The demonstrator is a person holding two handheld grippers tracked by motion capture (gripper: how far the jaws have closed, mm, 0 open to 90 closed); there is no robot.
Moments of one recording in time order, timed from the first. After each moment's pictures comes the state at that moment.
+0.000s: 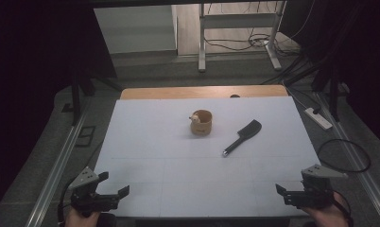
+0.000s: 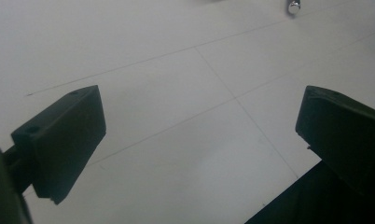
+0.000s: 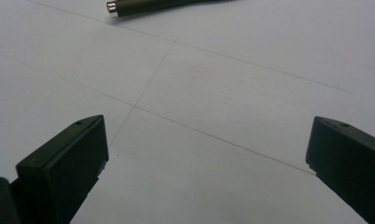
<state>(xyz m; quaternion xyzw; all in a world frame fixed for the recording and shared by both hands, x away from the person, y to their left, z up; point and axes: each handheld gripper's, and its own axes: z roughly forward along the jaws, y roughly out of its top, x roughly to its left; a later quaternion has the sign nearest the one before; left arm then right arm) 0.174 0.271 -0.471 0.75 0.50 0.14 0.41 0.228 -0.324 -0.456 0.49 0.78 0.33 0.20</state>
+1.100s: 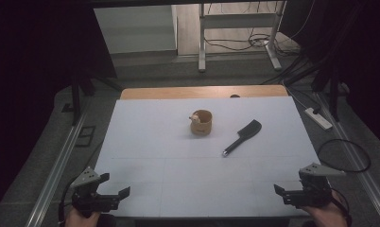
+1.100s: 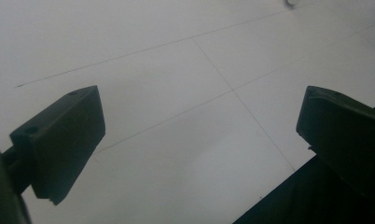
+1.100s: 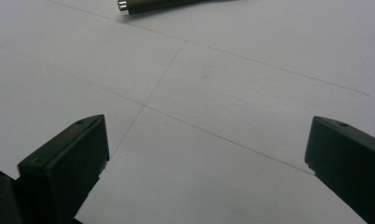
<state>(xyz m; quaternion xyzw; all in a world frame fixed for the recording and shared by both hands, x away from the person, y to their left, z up) 0.177 0.272 -0.473 0.76 0.50 0.12 0.41 0.232 -0.322 -0.456 0.48 0.79 0.33 0.18</state>
